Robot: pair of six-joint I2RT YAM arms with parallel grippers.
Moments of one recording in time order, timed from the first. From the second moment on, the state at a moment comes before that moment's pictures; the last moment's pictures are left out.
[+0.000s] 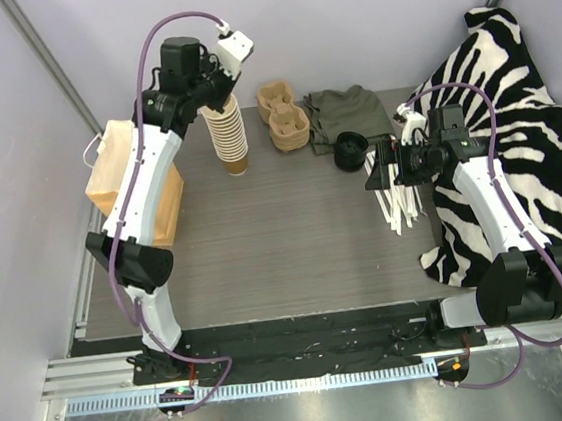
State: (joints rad) left arm -0.38 1.93 2.31 -0.80 0.15 0.48; right arm -0.01 1.35 1.22 -0.81 -0.52 -0.02
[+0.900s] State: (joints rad) left arm -0.96 1.42 1.37 -0.72 -0.10 0.42; right arm -0.01 1.40 1.34 -0.82 -0.46 -0.03
